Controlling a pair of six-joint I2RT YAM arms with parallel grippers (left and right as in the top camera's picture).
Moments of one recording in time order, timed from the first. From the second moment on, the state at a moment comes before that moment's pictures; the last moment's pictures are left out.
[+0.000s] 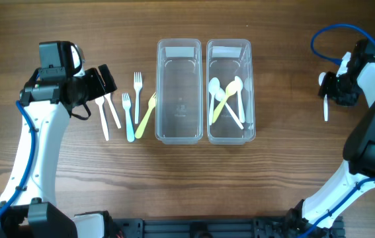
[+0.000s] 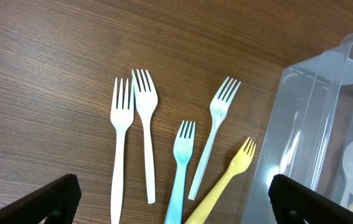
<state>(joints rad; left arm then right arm) 0.08 1.48 1.21 -0.78 0.10 -0.30 -0.39 2.06 1.45 -0.78 -0.01 -0.01</state>
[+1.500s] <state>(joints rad) 0.08 1.48 1.21 -0.78 0.10 -0.30 -0.15 1.59 1.45 -0.82 -0.34 0.15</state>
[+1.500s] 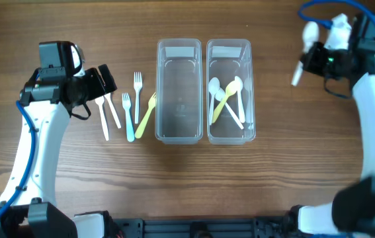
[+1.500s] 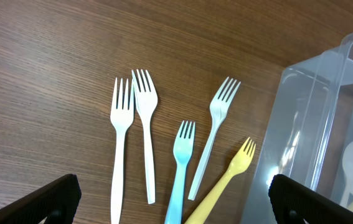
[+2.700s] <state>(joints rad) 0.08 1.48 1.21 -0.78 0.11 -0.31 -0.13 1.52 1.43 -0.72 -0.08 0.17</state>
